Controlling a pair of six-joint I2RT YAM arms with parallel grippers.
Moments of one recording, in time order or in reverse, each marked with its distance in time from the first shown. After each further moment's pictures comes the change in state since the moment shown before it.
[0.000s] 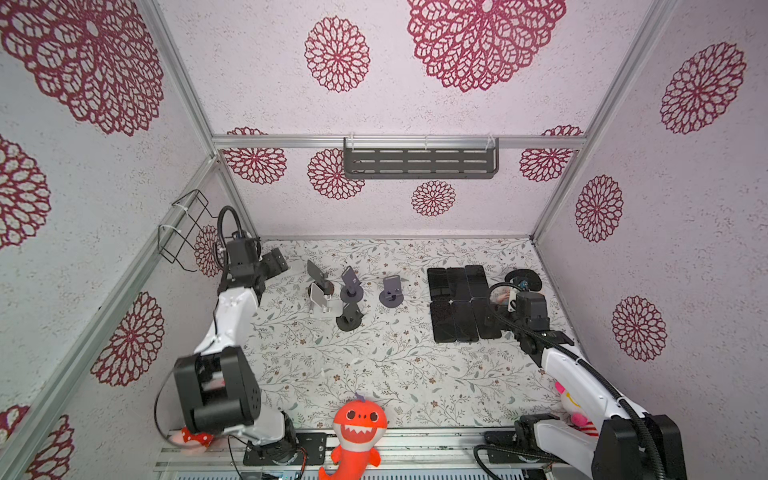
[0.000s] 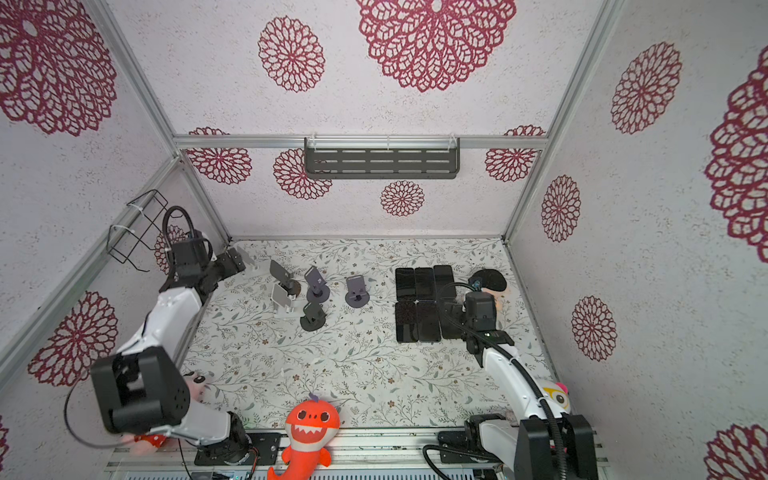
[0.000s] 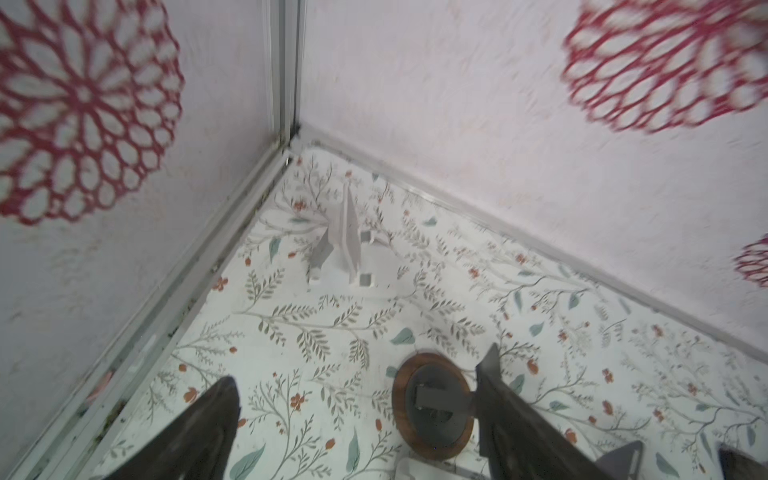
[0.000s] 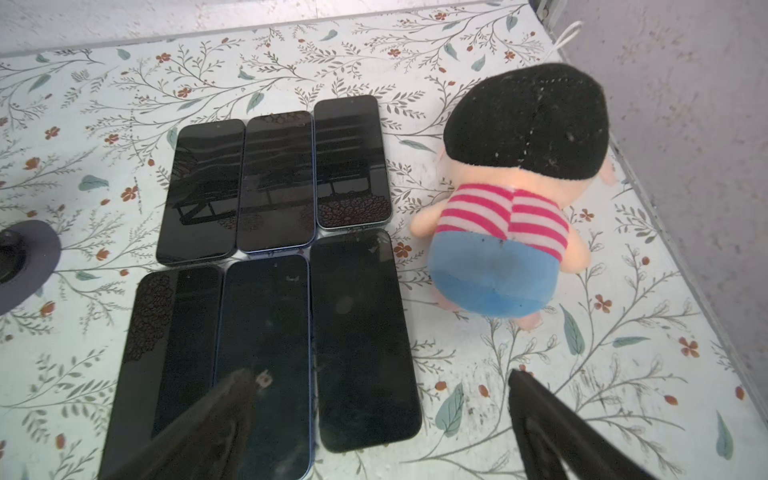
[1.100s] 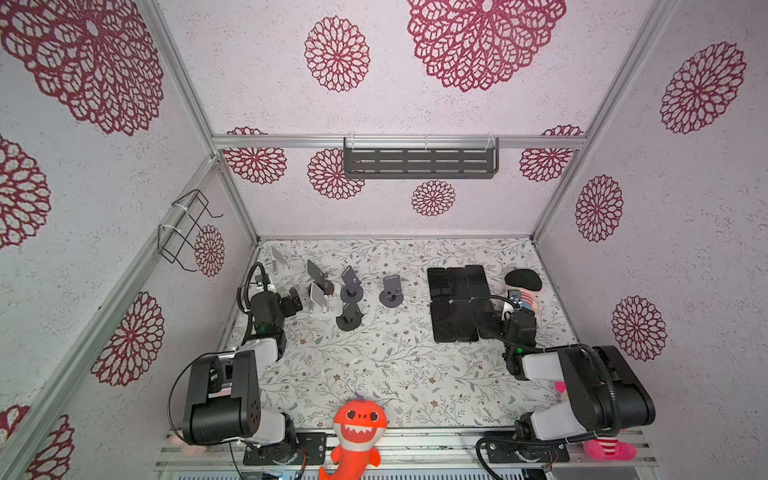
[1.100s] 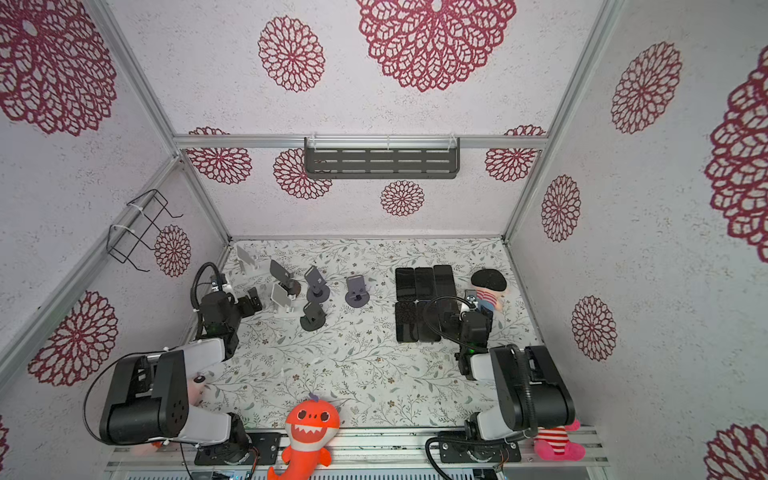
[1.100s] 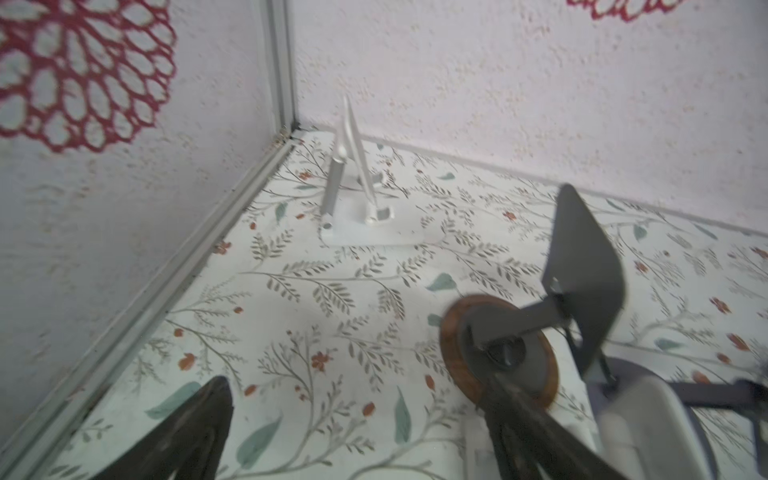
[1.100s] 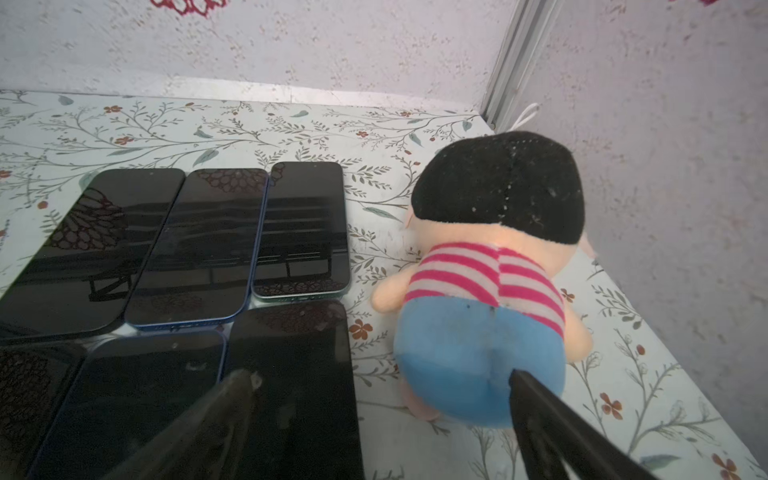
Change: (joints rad) left arm -0.016 0.073 -0.547 0.766 -0.087 0.169; right arm -0.037 0.396 -0.288 1.011 0.092 -0.154
